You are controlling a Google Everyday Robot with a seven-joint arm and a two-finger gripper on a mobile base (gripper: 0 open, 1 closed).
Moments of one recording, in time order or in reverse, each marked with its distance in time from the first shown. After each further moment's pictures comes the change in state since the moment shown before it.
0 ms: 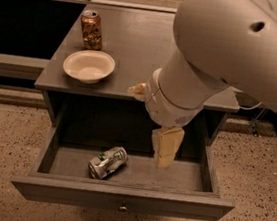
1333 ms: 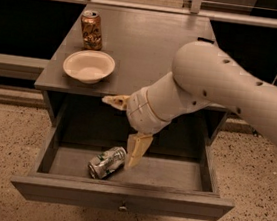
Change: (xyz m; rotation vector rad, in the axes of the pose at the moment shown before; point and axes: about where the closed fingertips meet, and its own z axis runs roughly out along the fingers) arm -0.035 -0.037 0.094 0.065 -0.409 -0.063
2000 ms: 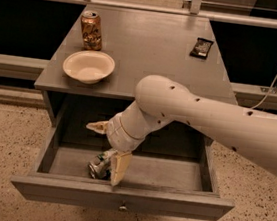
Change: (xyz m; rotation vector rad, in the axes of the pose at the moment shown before) arm 0.023 0.022 0.105 -0.138 -0.010 -0.036
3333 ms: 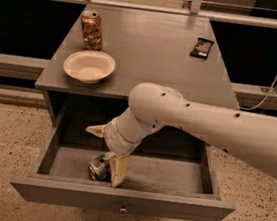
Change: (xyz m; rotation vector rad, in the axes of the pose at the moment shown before) arm 0.012 -0.003 0.022 0.005 0.046 -0.016
